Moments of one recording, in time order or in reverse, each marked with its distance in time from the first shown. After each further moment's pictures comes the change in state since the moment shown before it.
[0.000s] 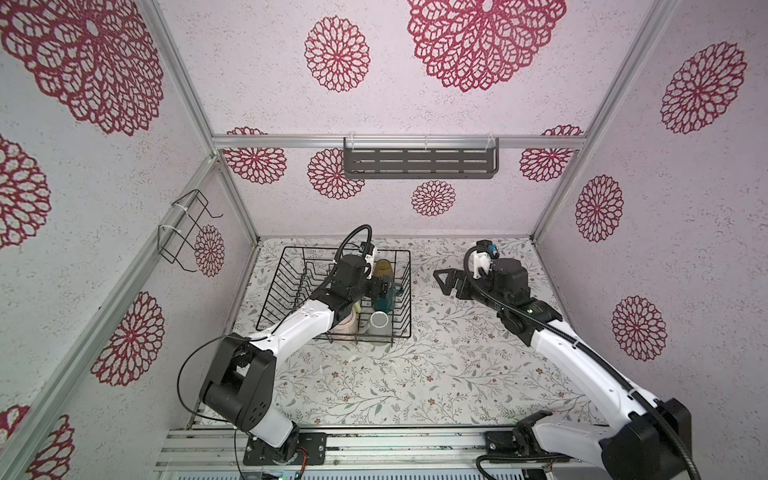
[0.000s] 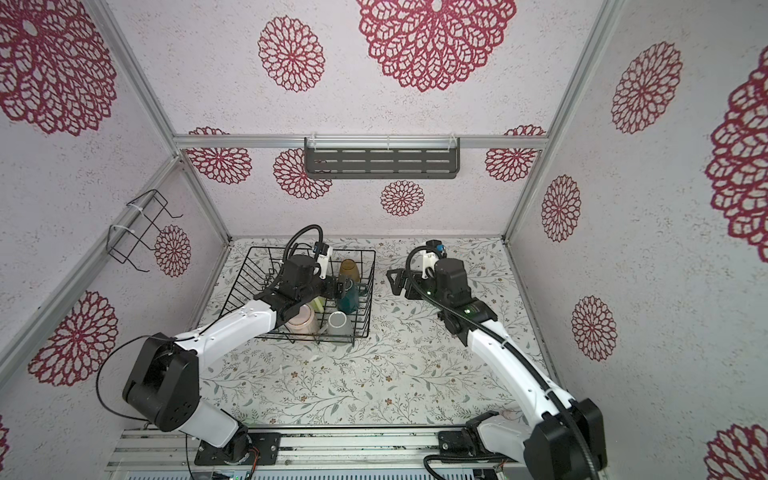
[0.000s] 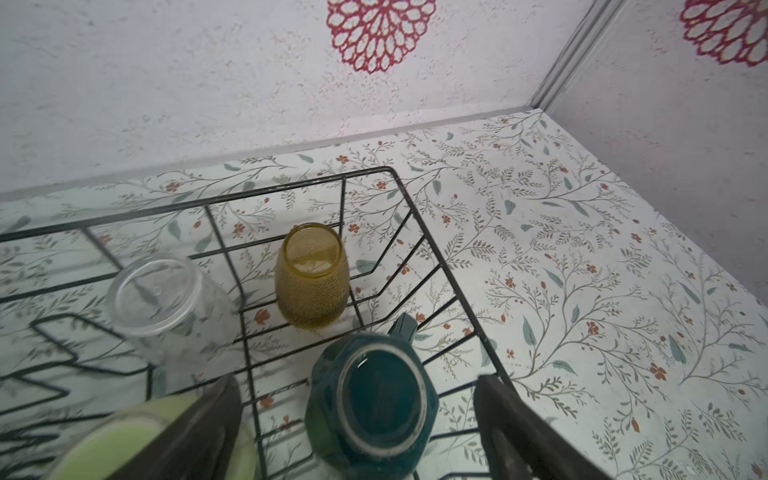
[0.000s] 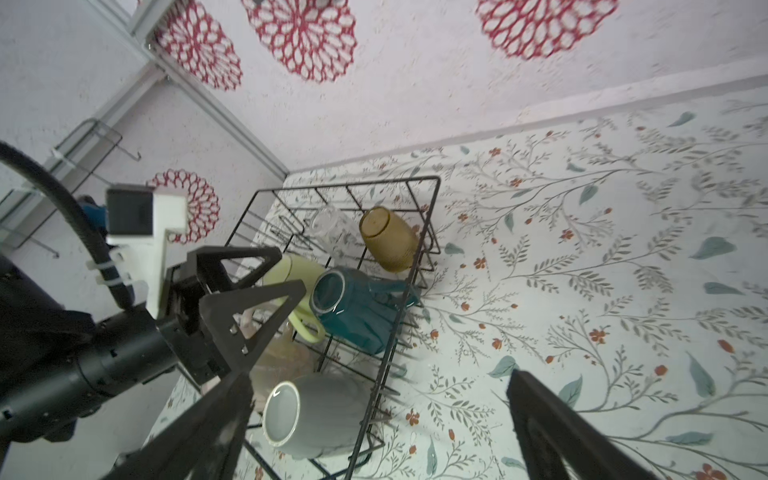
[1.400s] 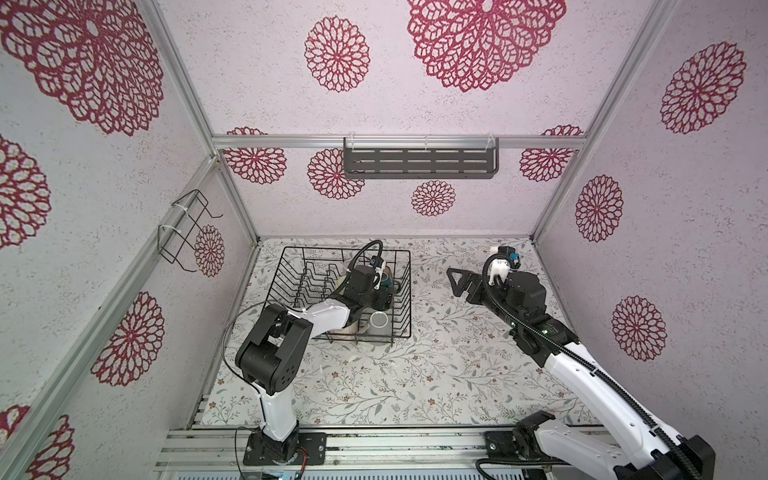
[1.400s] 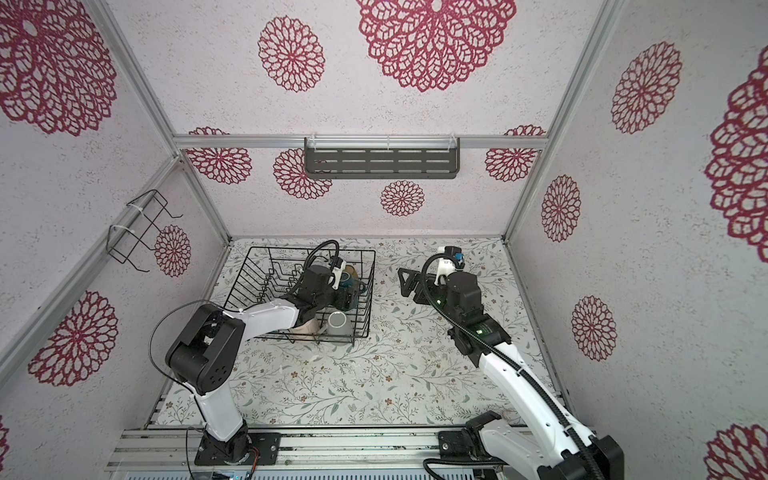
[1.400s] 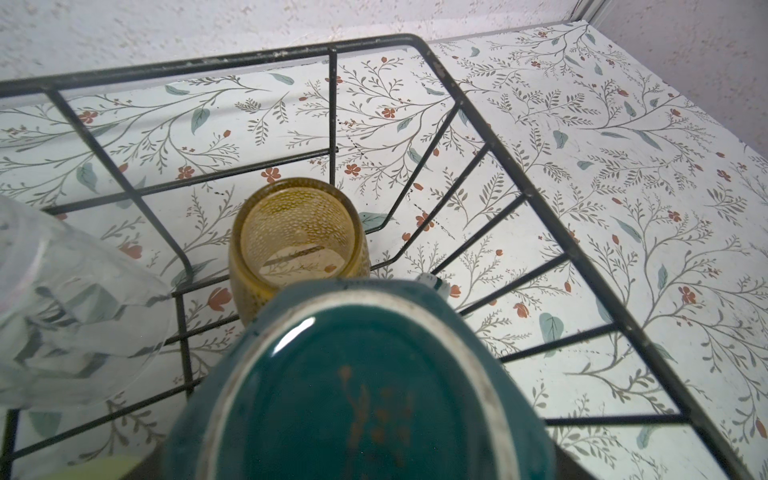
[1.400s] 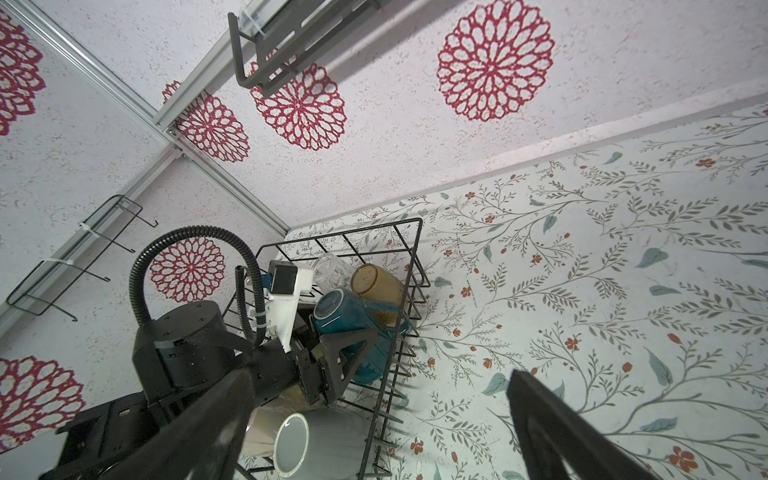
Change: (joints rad) left arm 0.000 0.290 -0.025 0.233 0.065 0.042; right arm 0.008 -0.221 -0.146 0.088 0.174 0.099
